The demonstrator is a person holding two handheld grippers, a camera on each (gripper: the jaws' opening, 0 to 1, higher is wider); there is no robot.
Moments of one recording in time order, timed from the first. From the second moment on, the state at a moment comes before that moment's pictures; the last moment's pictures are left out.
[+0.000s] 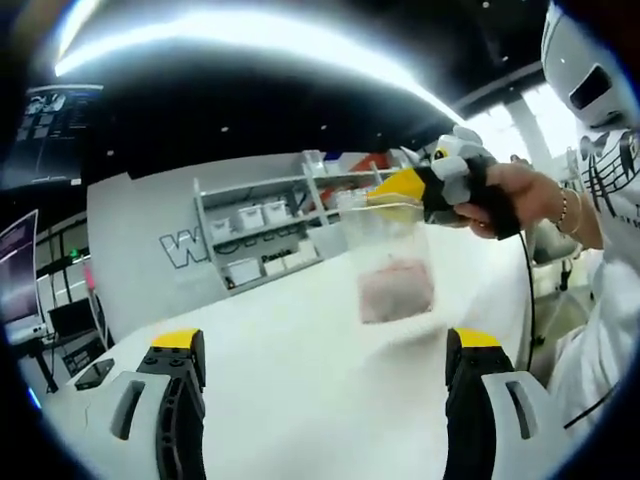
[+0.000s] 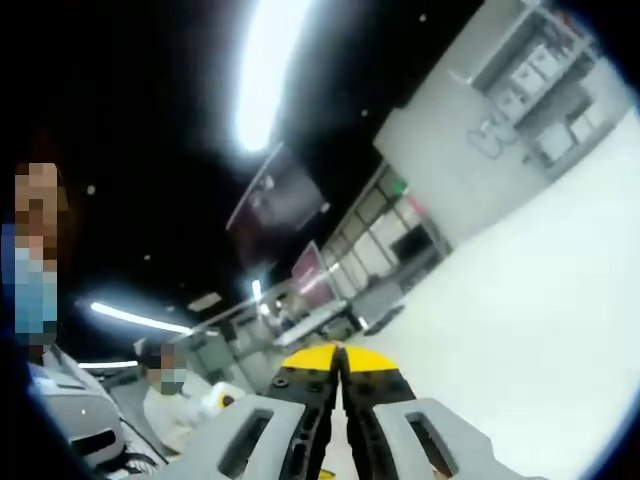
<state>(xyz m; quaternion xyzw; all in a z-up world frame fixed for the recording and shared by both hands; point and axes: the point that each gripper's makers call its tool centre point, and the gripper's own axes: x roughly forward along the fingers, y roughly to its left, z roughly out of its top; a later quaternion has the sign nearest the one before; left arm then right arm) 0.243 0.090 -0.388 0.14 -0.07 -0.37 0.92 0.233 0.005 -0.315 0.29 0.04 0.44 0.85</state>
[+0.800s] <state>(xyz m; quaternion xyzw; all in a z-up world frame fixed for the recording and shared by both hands) 0.247 0.097 -0.390 0.13 -0.07 -0.36 0.92 0.246 0.006 -0.292 0.27 0.03 0.45 0.85</state>
